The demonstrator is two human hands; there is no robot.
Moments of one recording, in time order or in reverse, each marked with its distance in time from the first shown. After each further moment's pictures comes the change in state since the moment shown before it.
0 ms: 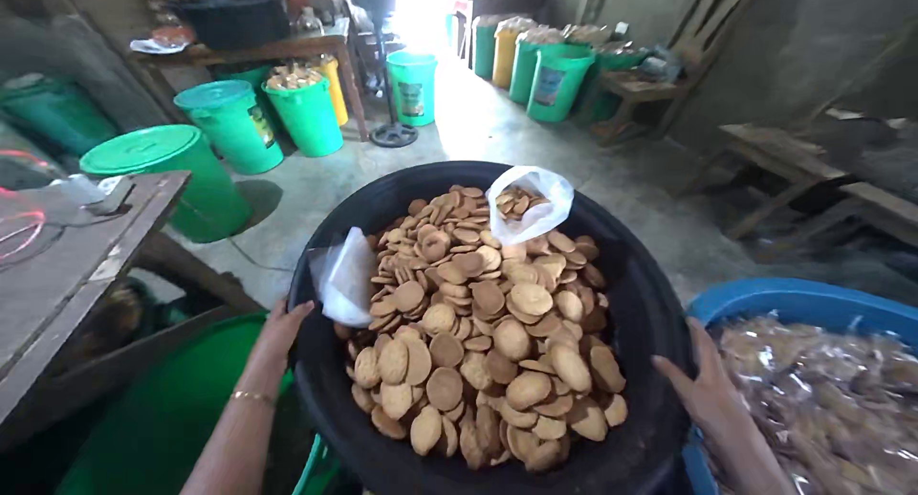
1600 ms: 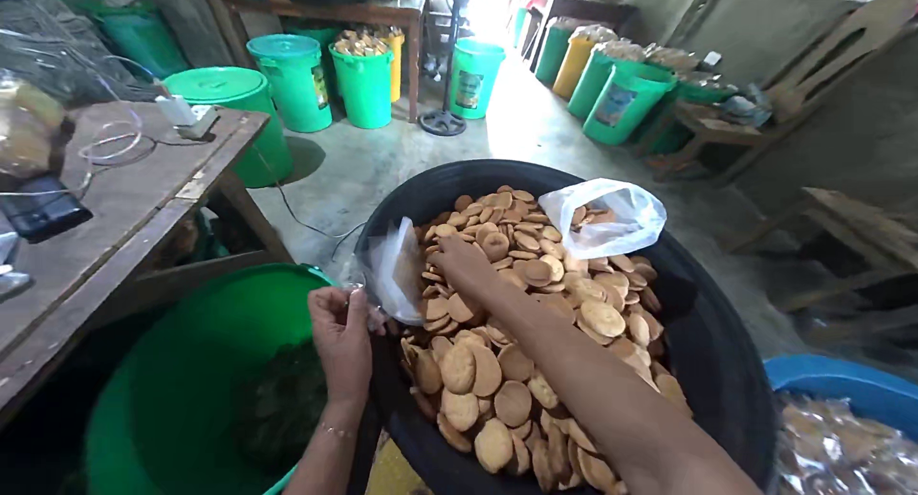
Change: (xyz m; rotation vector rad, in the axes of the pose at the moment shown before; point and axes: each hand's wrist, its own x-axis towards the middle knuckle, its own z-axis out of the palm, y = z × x) left_hand -0.075 -0.019 0.031 -0.617 0.387 0.574; right_hand 0.024 -0.283 0.255 -0.641 -0.870 -0.982
